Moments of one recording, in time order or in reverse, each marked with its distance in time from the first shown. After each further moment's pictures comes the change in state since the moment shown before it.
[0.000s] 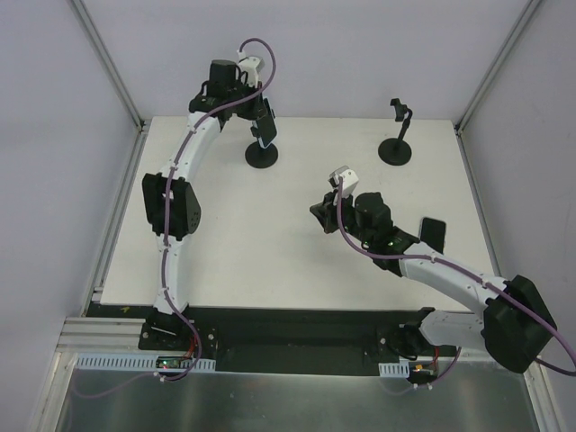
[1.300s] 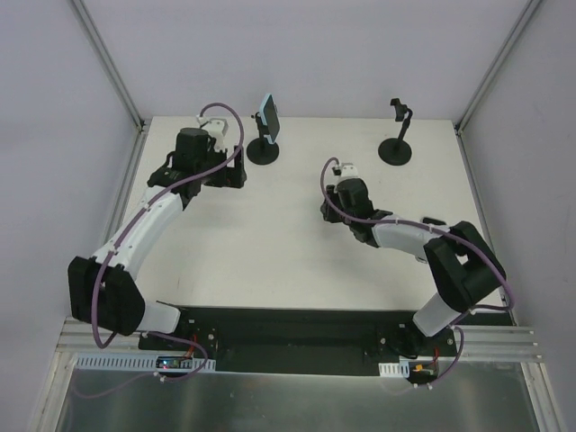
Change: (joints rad) left arm -0.062 -0.931 -1.098 0.114 -0.439 -0.140; right arm -0.104 0.414 0.135 -0.048 0.178 0.159
